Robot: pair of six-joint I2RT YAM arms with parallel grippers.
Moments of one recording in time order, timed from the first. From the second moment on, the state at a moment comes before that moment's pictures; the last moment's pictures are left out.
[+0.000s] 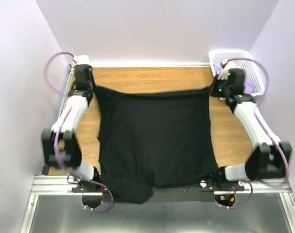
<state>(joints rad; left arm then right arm) 0.00 1.42 1.20 -0.14 -0.25 -0.09 0.04 1.33 1.15 -0.29 -0.16 0.12</state>
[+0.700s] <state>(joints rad) 0.00 2.13 1.73 -0.17 -0.17 -0.17 0.04 2.10 1.42 0.12 -0.05 0.02</state>
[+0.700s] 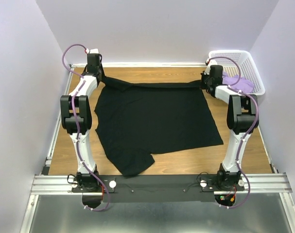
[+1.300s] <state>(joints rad) 0.00 1.82 1.46 -0.33 -0.16 -0.49 0.03 2.15 1.52 0.11 -0.02 0.01</state>
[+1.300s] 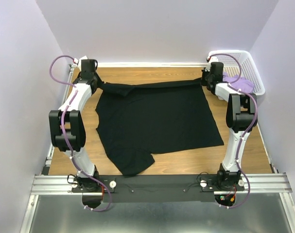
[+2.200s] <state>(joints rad) 0.00 1.52 1.11 -0.27 0.00 -0.79 0.02 2.11 1.52 -0.06 0.02 0.03</state>
